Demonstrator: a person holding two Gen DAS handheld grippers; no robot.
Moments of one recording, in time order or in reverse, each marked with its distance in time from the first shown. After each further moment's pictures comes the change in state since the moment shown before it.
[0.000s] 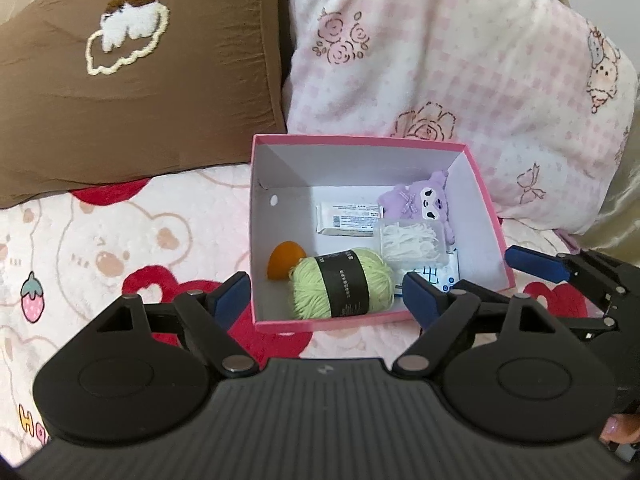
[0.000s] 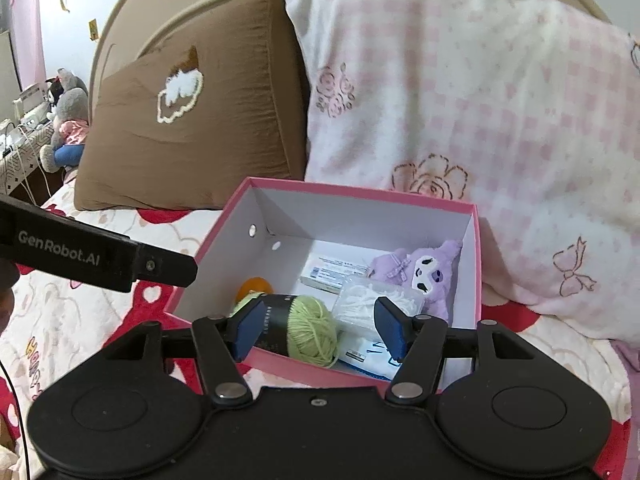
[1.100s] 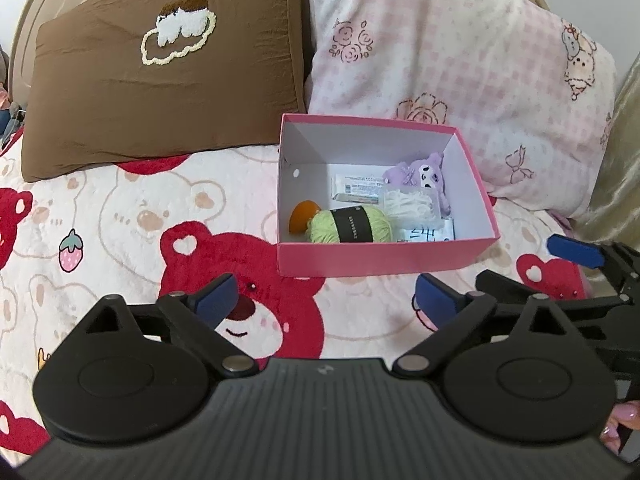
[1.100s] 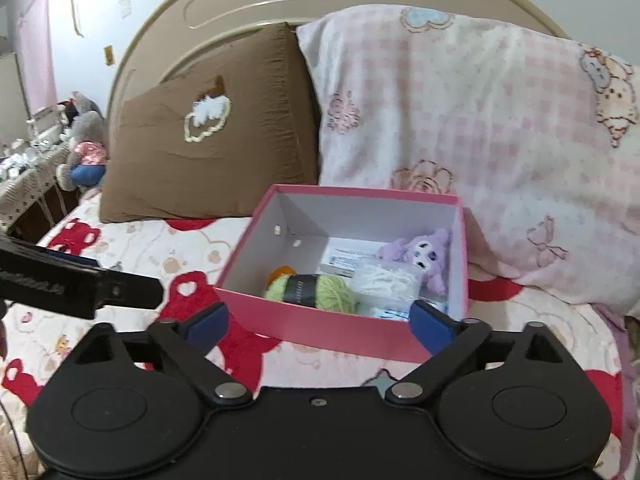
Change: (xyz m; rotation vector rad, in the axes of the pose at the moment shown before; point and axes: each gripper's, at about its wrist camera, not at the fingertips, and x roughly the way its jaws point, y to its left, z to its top) left arm -0.073 -0.005 -0.075 -0.009 -0.047 0.063; right arm -0.071 0.023 -0.047 0.032 -0.058 -0.034
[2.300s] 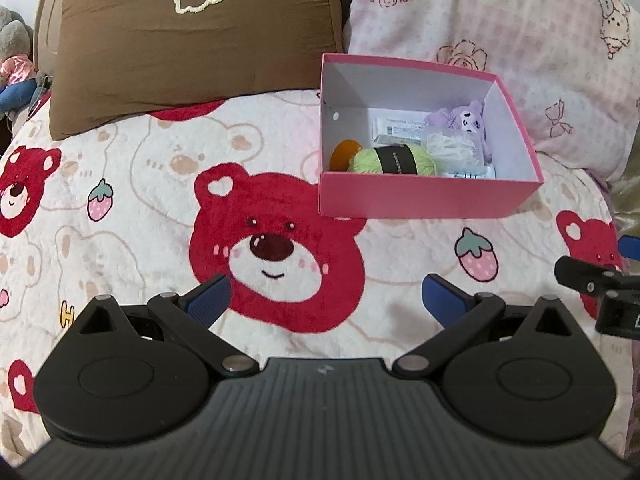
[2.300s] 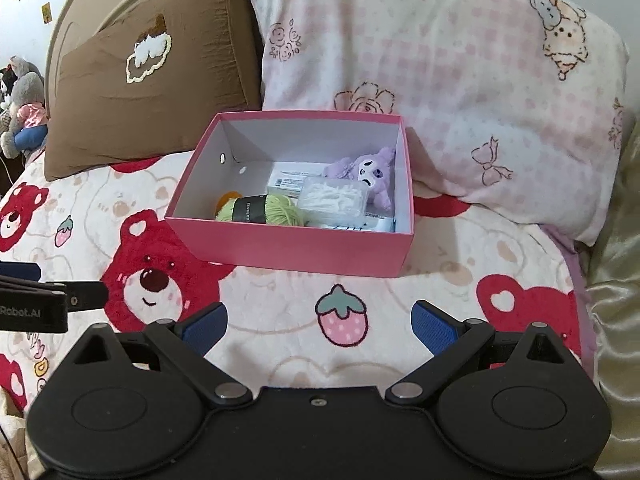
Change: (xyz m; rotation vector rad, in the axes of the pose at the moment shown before) left arm 0.010 0.013 -0.039 -0.016 0.114 0.103; right arm -0.012 -0.001 -0.019 0.077 0.210 -0.136
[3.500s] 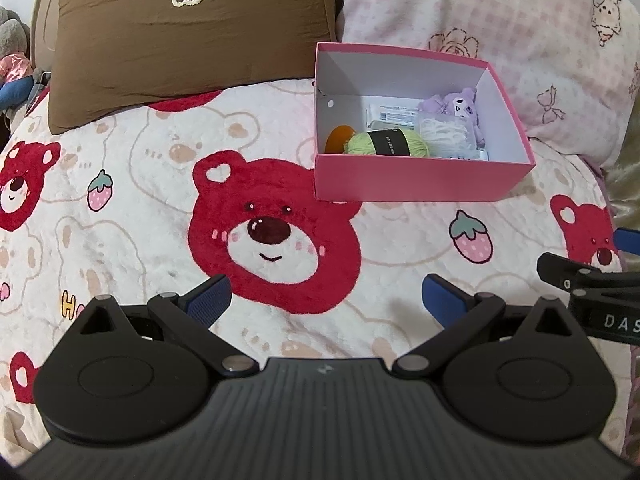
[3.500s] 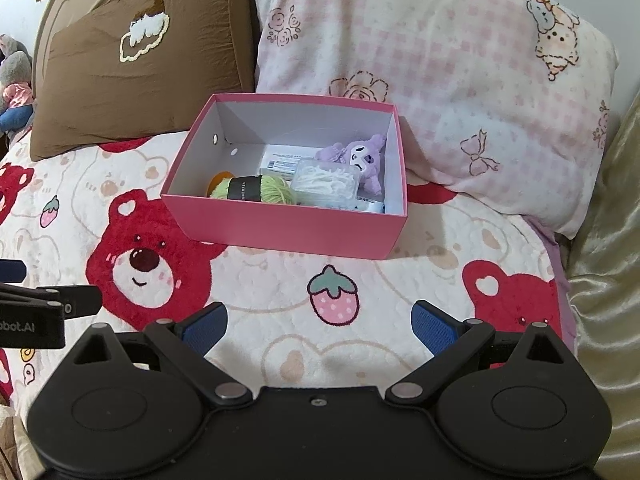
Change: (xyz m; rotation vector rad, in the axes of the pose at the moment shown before) left arm -0.007 -0.001 -0.011 0.009 0.020 -0.011; right arm -0.003 0.018 -0.008 -0.042 0.036 -0.077
